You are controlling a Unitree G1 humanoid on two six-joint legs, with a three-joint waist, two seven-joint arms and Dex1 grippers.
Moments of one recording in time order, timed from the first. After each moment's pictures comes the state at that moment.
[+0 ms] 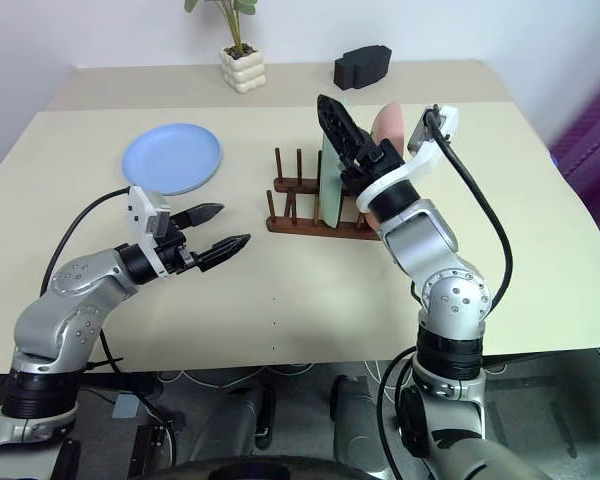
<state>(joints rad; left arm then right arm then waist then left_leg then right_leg) -0.24 0.52 0.09 -0.32 -0.55 0.52 -0.74 -0.51 -0.17 -0.18 -0.38 1.26 0.60 -0.15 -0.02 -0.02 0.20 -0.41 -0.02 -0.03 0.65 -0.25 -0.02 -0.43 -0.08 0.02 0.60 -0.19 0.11</state>
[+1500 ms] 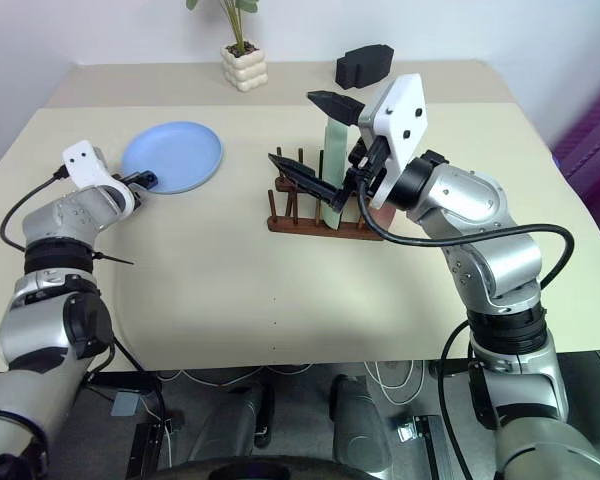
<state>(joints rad) -0.99 0.48 0.42 0.91 -0.35 0.61 0.01 -0.64 -0.56 0.03 -0.38 0.57 0.43 0.63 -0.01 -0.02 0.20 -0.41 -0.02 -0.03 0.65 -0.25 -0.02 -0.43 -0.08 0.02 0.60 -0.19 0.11</state>
